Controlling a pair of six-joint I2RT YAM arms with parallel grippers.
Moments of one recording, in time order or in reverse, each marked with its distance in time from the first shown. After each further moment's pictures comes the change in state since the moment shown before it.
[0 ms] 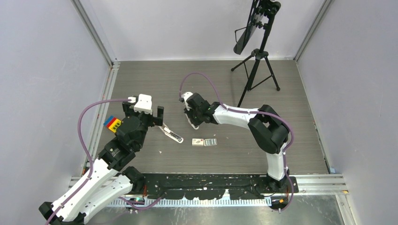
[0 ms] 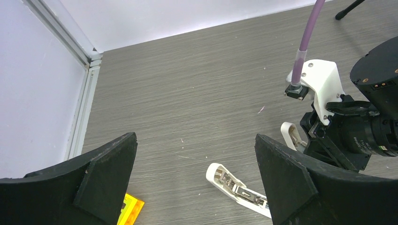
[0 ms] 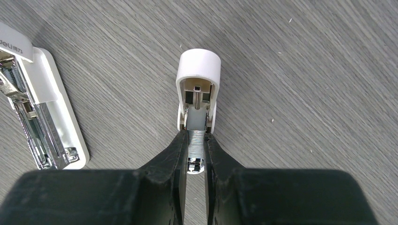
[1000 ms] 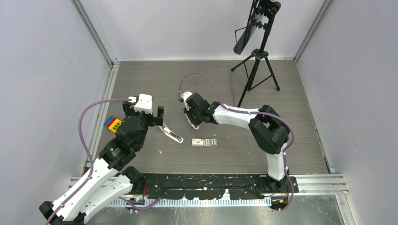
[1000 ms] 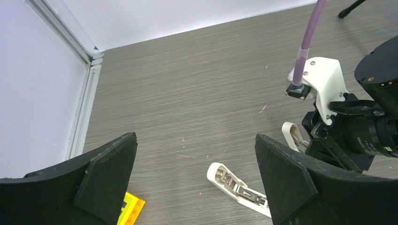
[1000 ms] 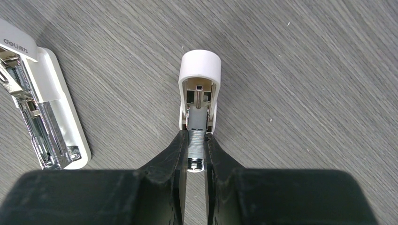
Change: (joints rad) left arm 0.000 0.006 0.000 0.000 -0.007 0.000; right arm 0.006 -0.005 0.011 -0.011 0.011 -0.011
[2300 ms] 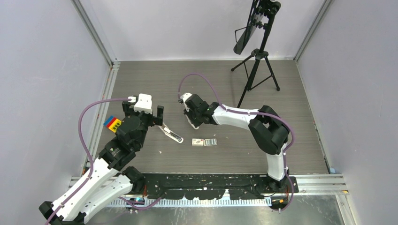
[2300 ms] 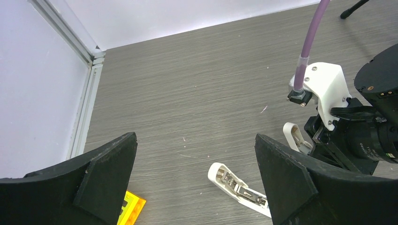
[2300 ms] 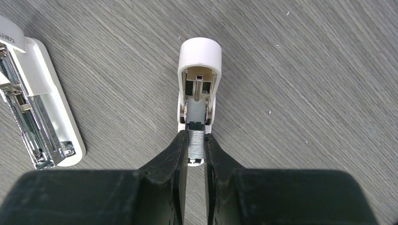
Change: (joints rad) left arm 0.000 0.002 0.003 -0.003 -0.008 -0.002; right arm 0.011 -0.002 0.000 -0.029 0.035 -0.003
